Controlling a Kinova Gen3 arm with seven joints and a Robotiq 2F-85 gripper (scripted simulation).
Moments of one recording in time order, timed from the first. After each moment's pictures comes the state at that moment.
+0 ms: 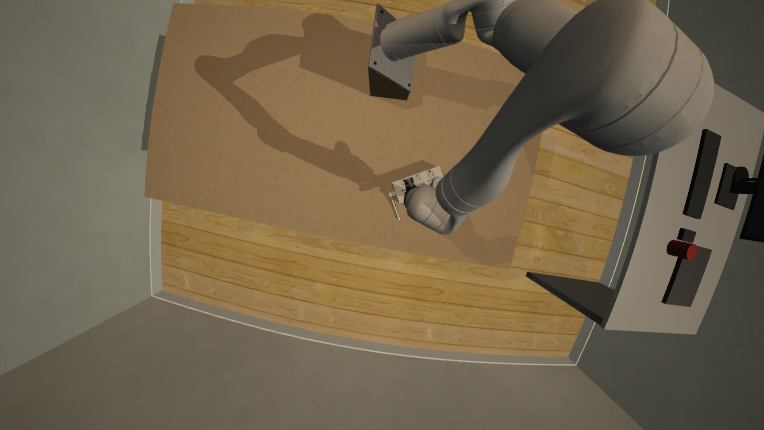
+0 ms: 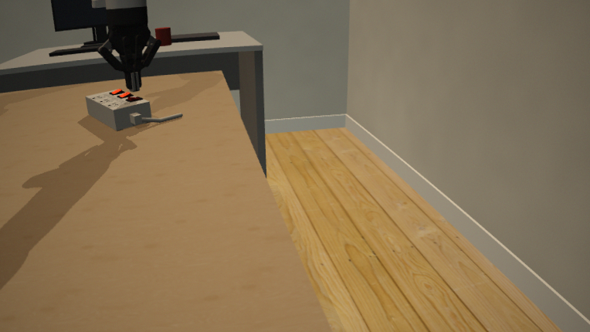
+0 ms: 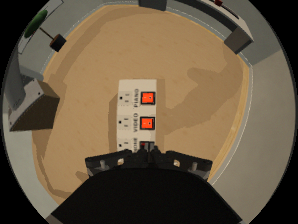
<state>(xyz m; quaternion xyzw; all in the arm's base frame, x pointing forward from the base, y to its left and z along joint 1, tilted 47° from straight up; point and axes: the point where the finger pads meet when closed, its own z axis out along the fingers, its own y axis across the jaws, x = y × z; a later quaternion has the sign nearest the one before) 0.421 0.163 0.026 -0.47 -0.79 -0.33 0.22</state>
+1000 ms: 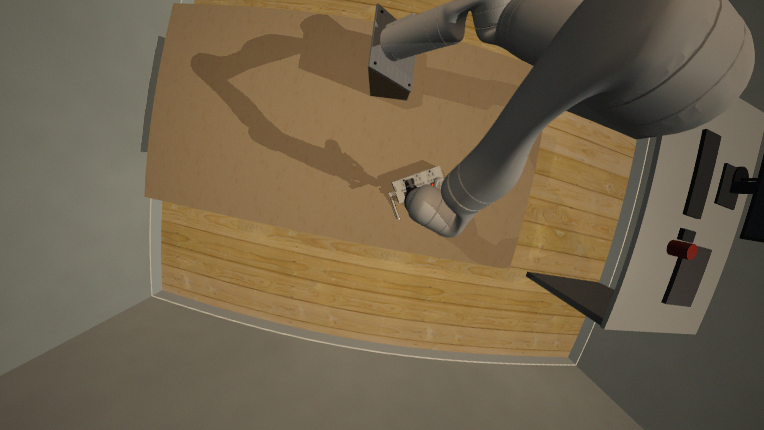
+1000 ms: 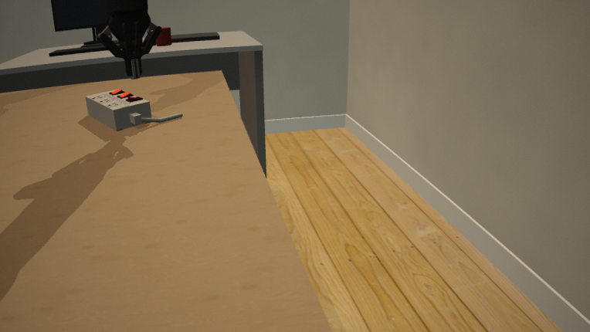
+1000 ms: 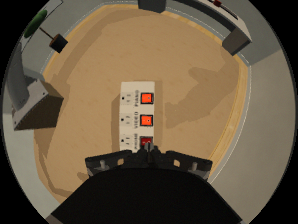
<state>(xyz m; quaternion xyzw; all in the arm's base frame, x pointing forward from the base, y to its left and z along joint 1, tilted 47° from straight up) 0.426 0.143 0.041 -0.47 -0.79 -0.33 0.21</state>
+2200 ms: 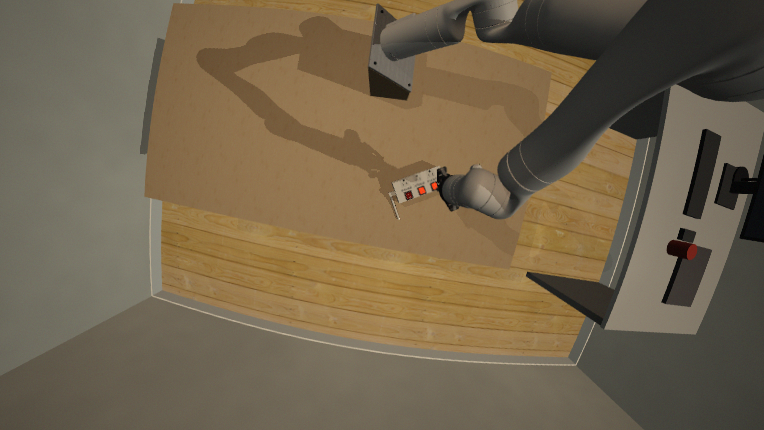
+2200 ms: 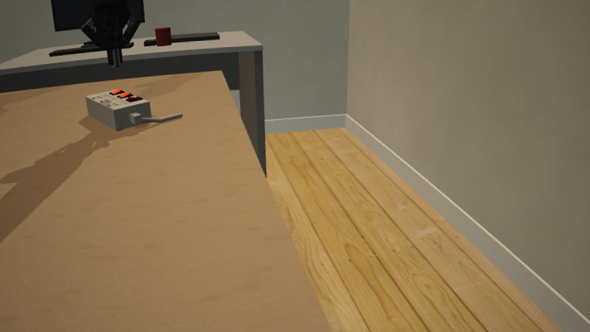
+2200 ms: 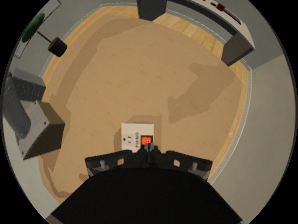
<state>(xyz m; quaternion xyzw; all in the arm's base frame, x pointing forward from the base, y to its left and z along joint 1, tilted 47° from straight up) 0.382 0.188 0.111 -0.47 -0.79 -0.33 0.21</state>
